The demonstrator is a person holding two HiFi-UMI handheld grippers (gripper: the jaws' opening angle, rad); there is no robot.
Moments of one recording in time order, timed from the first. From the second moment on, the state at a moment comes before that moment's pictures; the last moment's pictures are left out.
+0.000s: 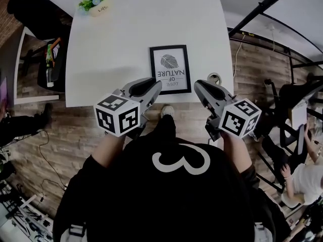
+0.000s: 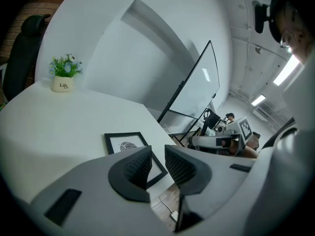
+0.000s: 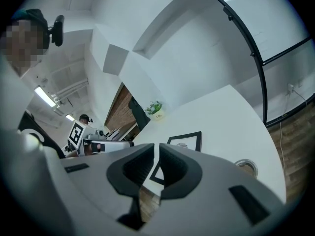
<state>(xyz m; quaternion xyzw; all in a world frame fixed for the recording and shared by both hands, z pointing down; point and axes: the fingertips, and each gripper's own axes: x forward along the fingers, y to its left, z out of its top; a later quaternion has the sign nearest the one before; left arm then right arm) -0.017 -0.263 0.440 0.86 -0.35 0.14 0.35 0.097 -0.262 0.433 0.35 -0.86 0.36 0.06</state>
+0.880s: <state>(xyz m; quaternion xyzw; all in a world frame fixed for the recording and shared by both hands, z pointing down) -0.035 -0.299 0.511 0.81 -0.37 0.20 0.40 0.088 -0.308 0.493 0.36 -0.84 0.38 0.14</state>
